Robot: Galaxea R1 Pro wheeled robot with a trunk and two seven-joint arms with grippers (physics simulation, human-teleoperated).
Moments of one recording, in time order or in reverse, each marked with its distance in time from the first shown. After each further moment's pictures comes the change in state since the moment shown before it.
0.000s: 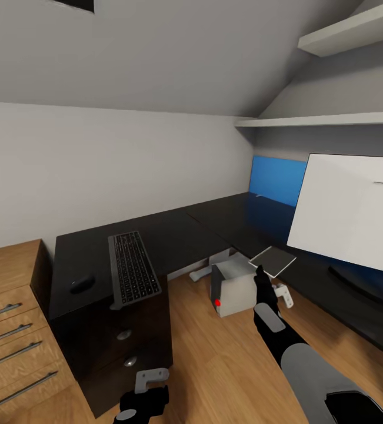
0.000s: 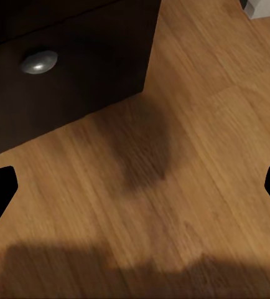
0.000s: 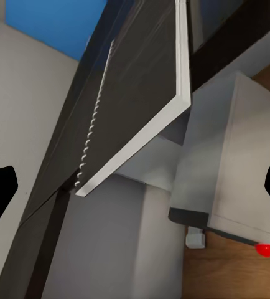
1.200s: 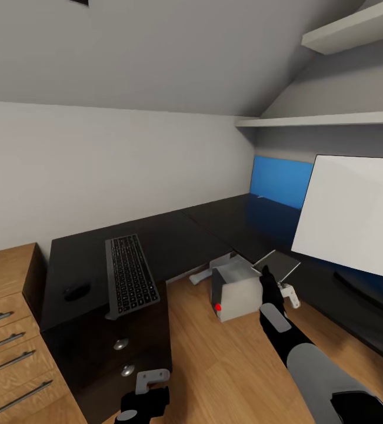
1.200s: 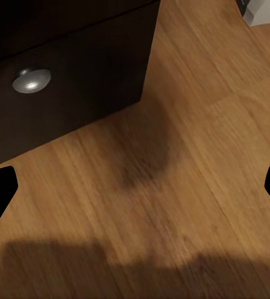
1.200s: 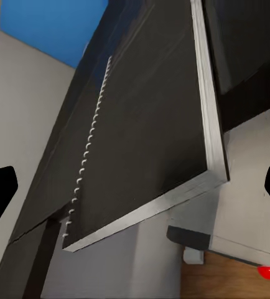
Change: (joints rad) left arm 0.000 -0.002 -0.003 0.004 0.001 0.002 -0.002; right arm 0.000 -0.032 -0.004 0.002 -0.001 0.004 -0.002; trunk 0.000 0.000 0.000
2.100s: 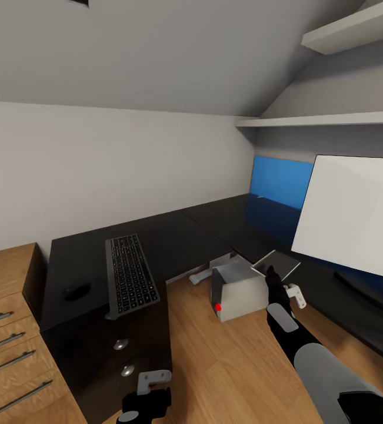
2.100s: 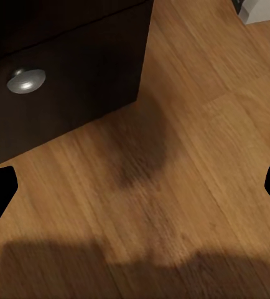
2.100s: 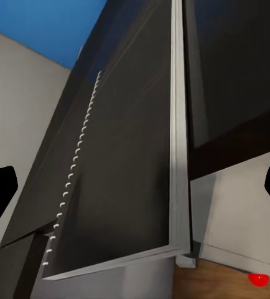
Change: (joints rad) left arm 0.000 0.000 -0.015 0.000 0.000 0.000 0.000; right arm 0.000 -0.039 -0.001 0.000 -0.001 0.038 -0.001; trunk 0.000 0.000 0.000
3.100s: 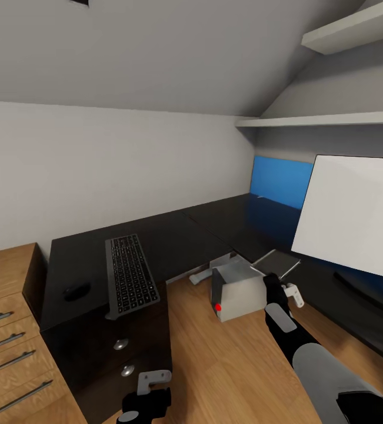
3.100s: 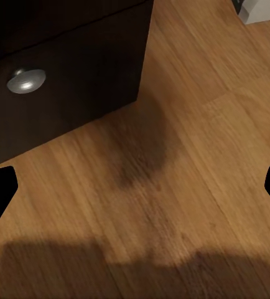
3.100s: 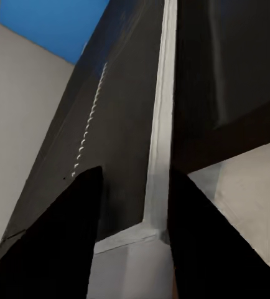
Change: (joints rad) left arm 0.000 0.000 0.000 0.000 0.000 0.000 0.000; right arm 0.000 0.007 0.009 -0.002 0.013 0.001 -0.001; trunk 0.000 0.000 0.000
